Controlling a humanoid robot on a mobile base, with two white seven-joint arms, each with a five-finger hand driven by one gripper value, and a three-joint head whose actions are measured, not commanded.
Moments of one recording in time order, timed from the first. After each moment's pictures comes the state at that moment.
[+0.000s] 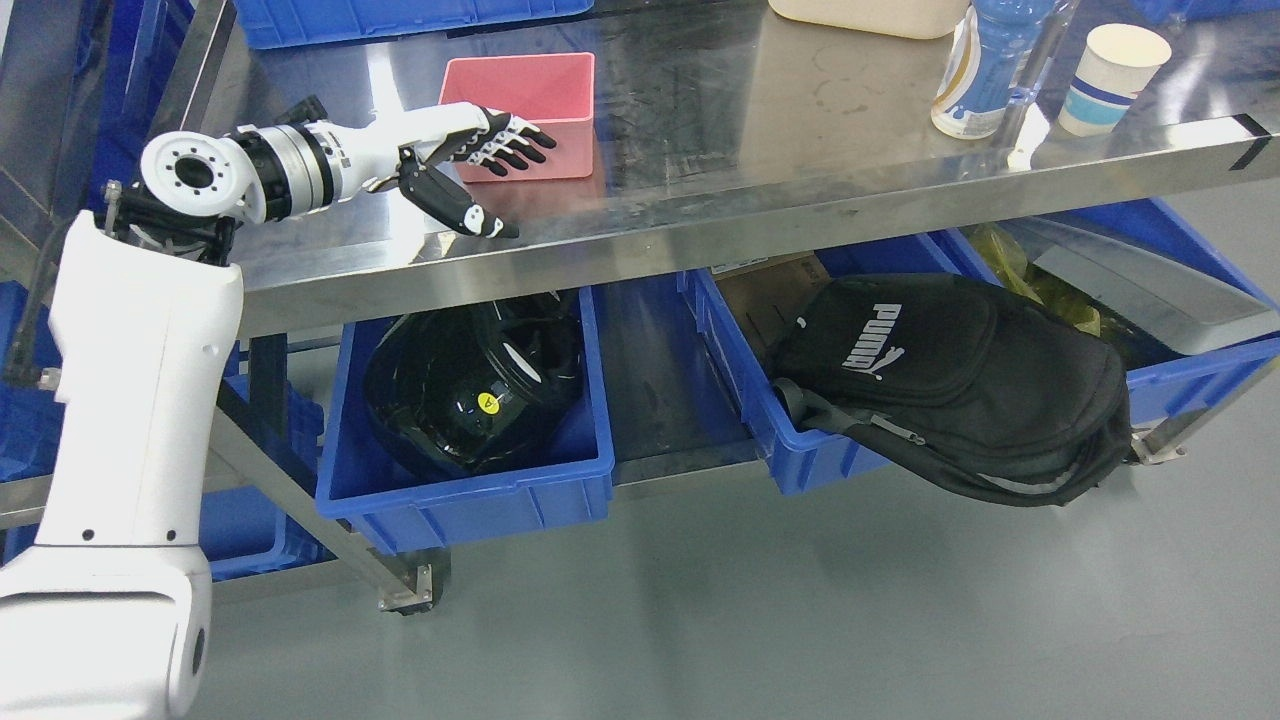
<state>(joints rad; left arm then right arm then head) -1.16 0.24 -0.22 -1.01 -0.37 0.03 -1.01 0.00 0.00 -0.05 0.00 0.00 -0.09 0.00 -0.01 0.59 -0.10</state>
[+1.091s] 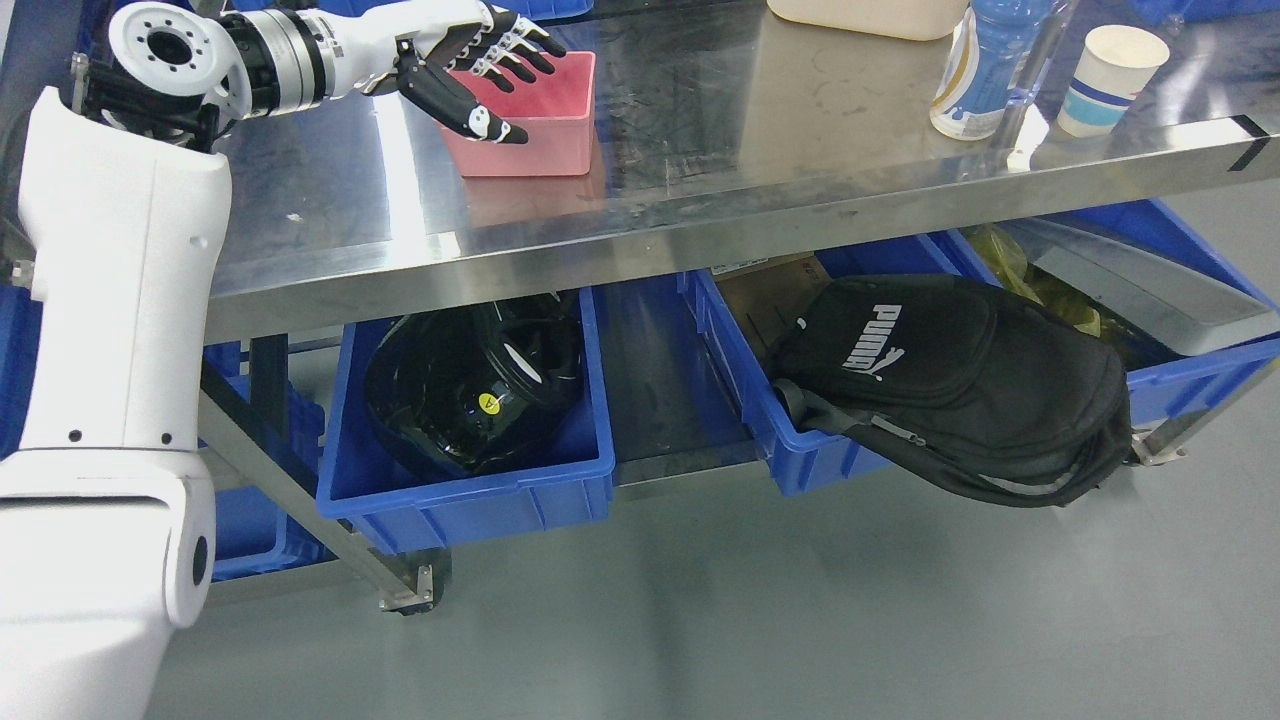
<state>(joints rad) -1.36 0.19 -0.19 -0.85 -0.42 0.04 -1.03 0.00 0.00 -0.05 0.00 0.00 -0.09 0.00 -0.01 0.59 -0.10</state>
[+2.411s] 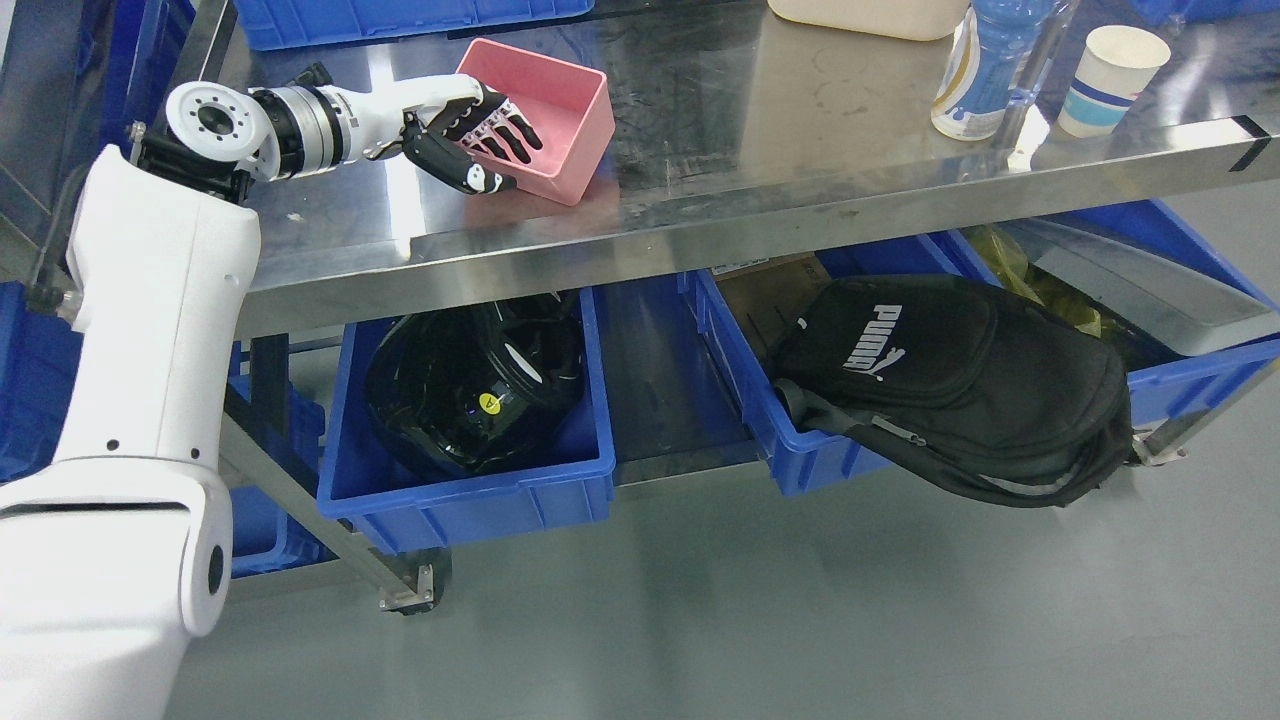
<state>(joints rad) -1.32 0.17 -0.14 -0.69 -0.50 -0.10 -0.96 0.00 0.00 -0.05 0.00 0.00 -0.09 0.00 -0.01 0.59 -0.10</state>
